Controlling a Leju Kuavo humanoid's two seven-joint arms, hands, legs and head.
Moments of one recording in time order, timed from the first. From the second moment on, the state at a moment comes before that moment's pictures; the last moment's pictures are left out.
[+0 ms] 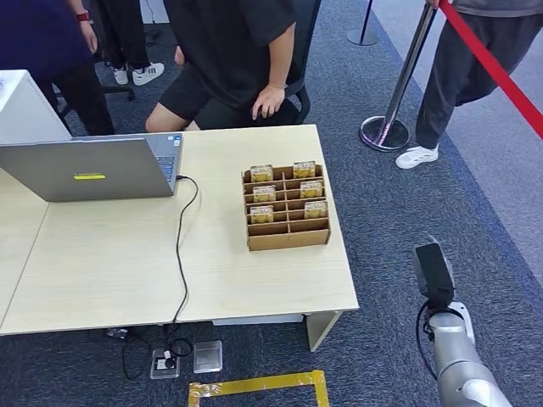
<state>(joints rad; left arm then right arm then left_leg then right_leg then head) -0.12 -0.14 0.60 -0.19 -1.27 -0.01 -0.03 -0.49 -0.10 0.09 -0.80 0.61 -0.24 -0.44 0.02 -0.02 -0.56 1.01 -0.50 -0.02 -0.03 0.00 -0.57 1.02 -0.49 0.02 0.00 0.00</state>
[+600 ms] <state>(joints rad) -0.14 -0.13 0.57 -0.20 -1.29 -0.03 -0.01 -0.53 -0.03 0.31 -0.77 0.83 -0.39 -0.32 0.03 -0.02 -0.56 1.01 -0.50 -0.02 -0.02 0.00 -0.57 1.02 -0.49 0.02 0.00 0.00</state>
